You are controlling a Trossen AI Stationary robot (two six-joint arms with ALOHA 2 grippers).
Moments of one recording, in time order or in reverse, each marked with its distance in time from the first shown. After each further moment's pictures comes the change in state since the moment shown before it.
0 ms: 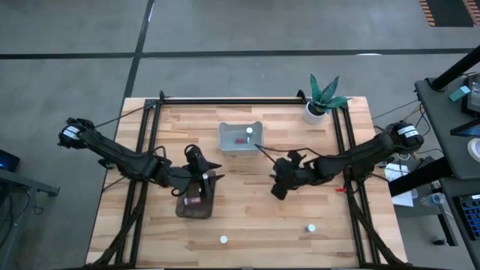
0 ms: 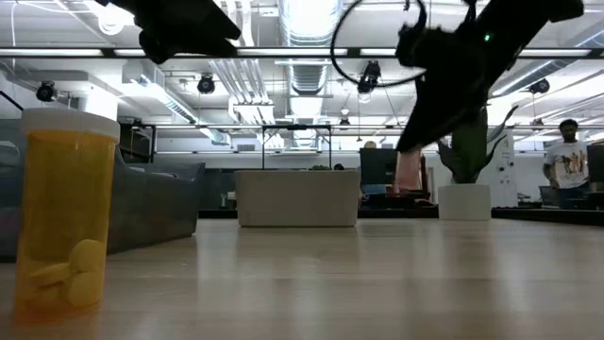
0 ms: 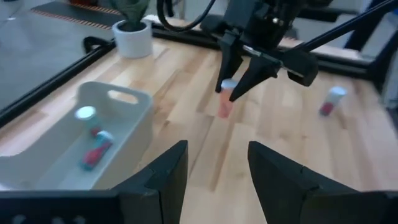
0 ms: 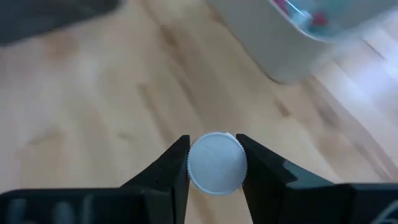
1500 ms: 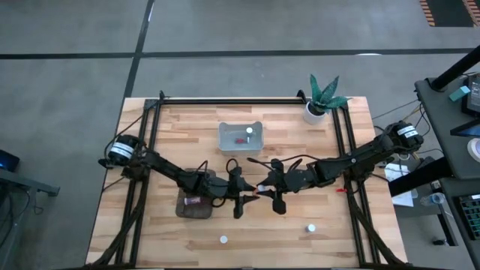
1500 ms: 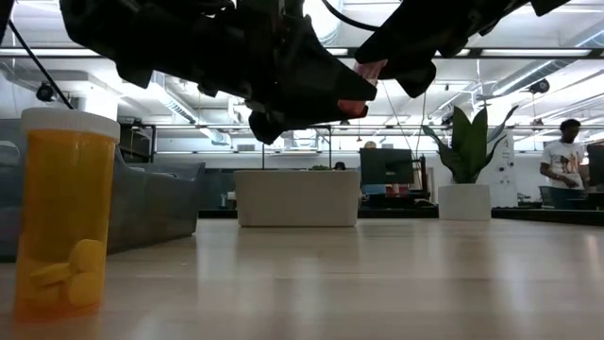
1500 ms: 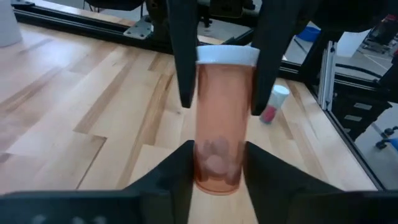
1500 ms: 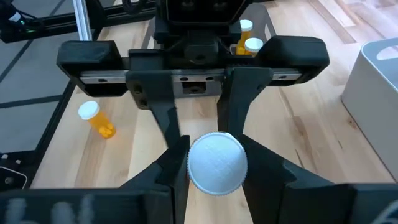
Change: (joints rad) left arm 0.087 0.655 0.100 0.774 0.356 0.086; right arm 0.041 0.004 -0.001 0.435 -0.240 -0.304
